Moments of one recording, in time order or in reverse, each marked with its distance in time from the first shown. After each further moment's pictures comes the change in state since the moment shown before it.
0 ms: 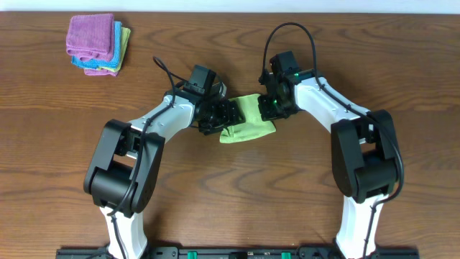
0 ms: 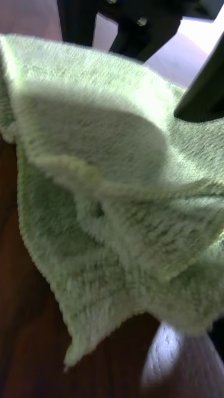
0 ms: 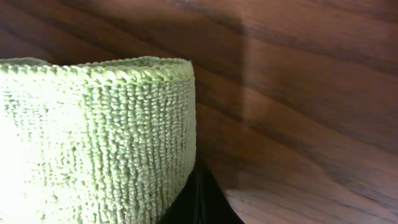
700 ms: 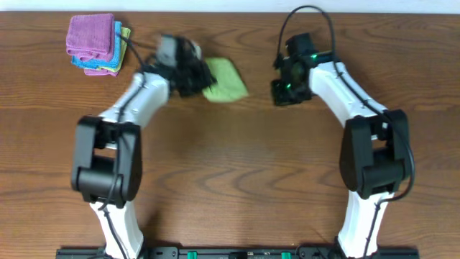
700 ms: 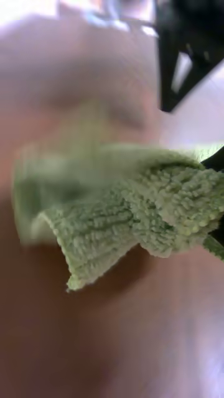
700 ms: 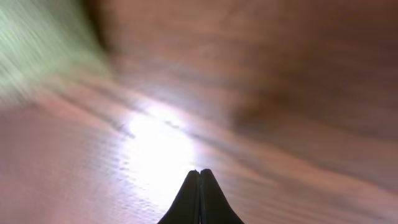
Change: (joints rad) left arm 0.203 0.013 0.241 0.042 -0.006 0.013; right arm -0.100 0.005 0.173 -0.158 0.026 -0.032
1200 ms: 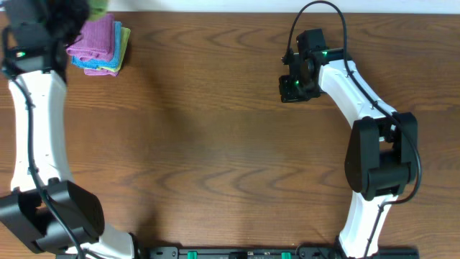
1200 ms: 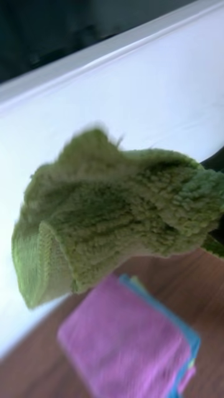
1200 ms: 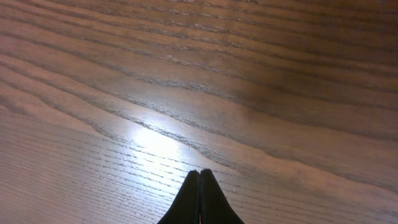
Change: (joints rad) left arm 0.464 -0.272 0.222 0.000 -0.281 -0.266; right arm -0.030 -0.018 0.001 -0.014 0.013 -0.004
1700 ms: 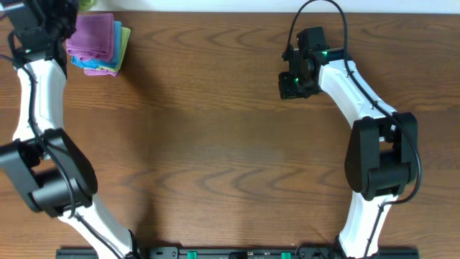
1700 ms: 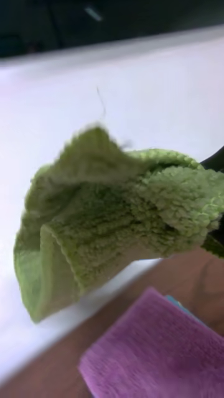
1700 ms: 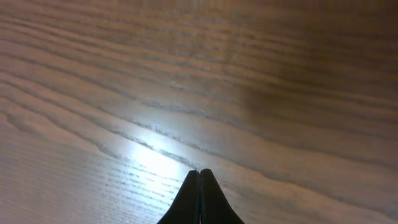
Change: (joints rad) left arm 0.046 0.262 -0.002 0.368 0.080 -0.180; right arm 0.000 0.000 0.000 0.065 0.000 0.000
